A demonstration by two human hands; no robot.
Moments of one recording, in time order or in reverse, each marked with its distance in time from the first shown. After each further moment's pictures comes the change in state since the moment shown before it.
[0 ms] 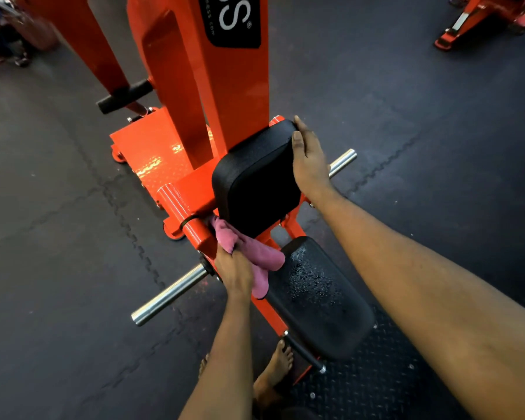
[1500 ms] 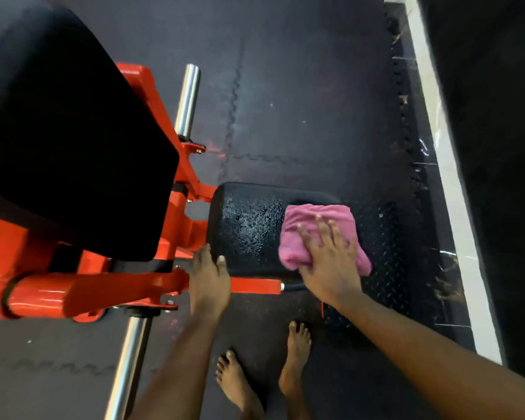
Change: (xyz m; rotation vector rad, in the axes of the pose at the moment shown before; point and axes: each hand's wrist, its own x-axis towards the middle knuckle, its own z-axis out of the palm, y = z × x) left_hand 0.085 -0.175 0.014 1.031 -0.872 0.599; right_hand -0.343 0.241 0.030 -0.868 0.049 0.644
